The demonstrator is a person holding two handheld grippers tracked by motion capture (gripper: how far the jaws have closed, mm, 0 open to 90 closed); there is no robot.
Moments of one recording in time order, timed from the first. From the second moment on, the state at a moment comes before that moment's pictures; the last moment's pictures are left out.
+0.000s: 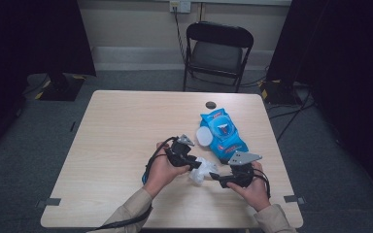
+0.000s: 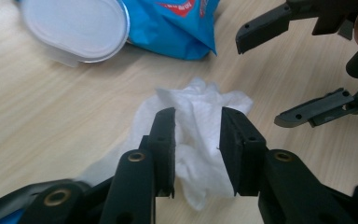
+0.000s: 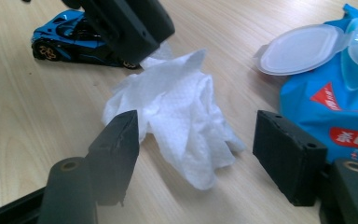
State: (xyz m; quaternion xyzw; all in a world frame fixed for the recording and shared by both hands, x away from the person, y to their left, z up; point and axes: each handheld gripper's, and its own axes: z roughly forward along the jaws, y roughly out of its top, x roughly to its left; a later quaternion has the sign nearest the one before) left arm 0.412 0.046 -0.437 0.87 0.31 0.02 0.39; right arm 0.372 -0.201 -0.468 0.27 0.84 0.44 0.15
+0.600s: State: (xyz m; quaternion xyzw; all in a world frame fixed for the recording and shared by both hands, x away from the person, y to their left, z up) left arm 0.413 0.126 -0.433 0.84 0.35 0.08 0.40; right arm 0.375 -0.175 -0.481 0.27 0.85 0.43 0.13
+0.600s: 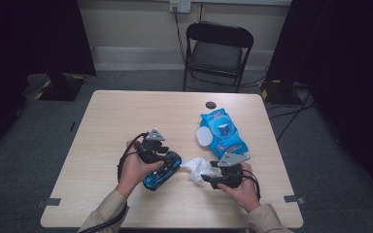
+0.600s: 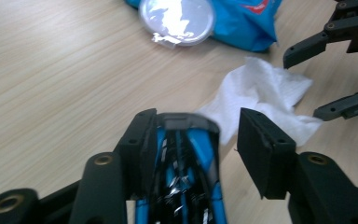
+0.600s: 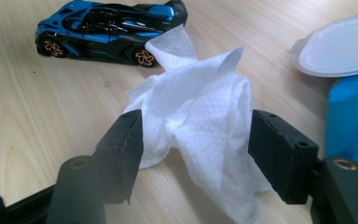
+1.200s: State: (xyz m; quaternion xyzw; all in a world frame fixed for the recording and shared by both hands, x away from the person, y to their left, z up) left arm 0.417 0.118 -0.473 0.87 0.33 0.10 0.36; right arm 0.381 -0.172 -0.500 0.29 0.86 0.41 0.13
